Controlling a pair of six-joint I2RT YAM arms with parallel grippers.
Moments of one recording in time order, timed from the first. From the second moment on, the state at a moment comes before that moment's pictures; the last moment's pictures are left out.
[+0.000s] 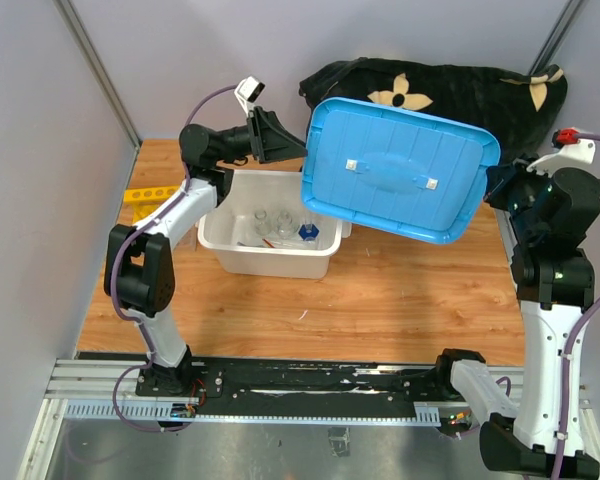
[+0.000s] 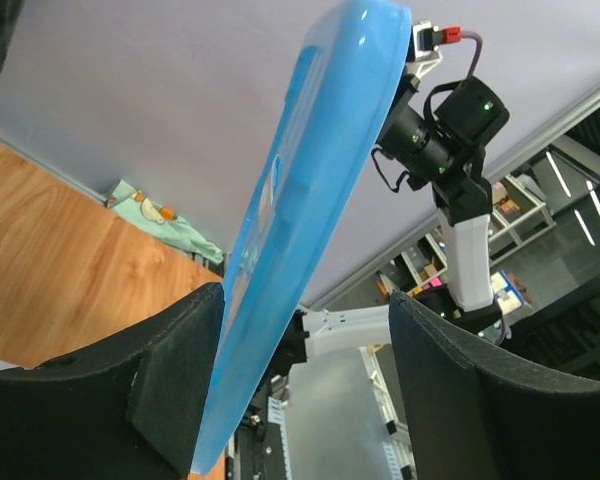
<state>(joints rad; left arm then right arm) -0.29 1.80 1.44 1.09 1.15 -1.51 -0.10 0.88 1.35 -0.58 -0.05 0.26</state>
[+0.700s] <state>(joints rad) -0.30 1.73 1.41 0.65 1.12 -1.07 -0.10 0.92 1.35 -0.56 -0.07 0.28</state>
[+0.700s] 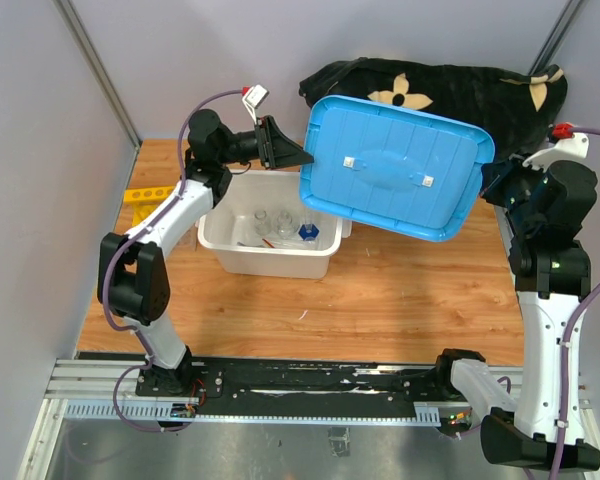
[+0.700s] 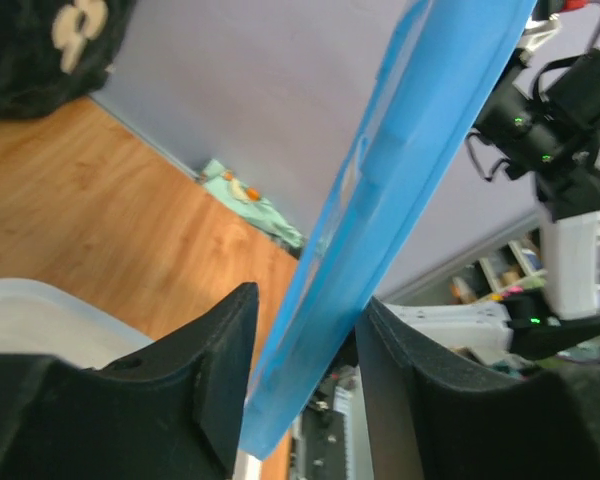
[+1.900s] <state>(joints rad) -0.32 1.70 1.62 0.04 0.91 -0.57 -0.10 0.94 1.33 -0.50 -0.09 0.30</state>
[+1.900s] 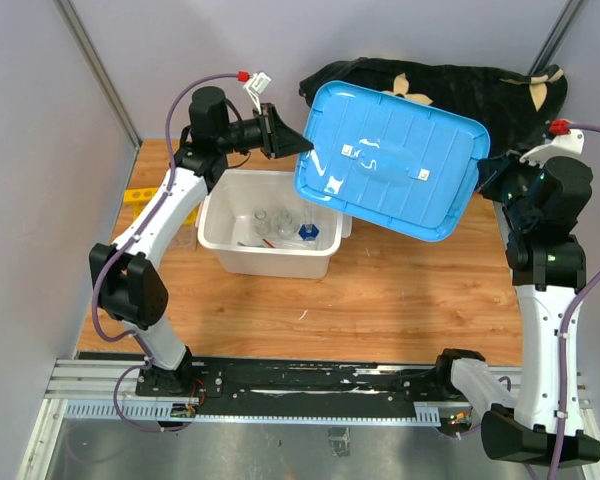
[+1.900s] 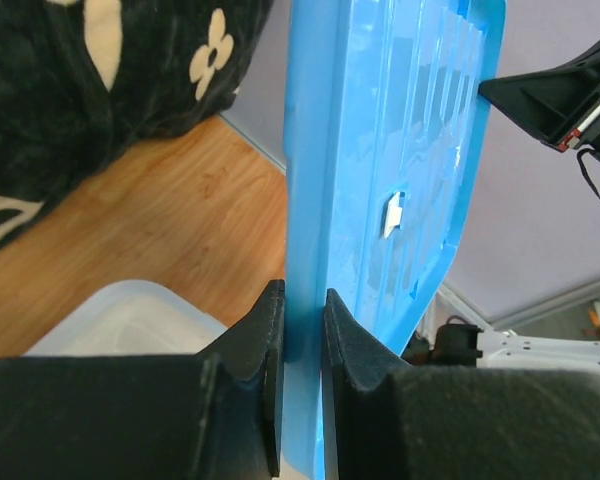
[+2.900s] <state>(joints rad) -0.33 1.61 1.98 -0.41 0.57 -0.17 -0.10 1.09 1.31 -0.46 -0.19 0.34</state>
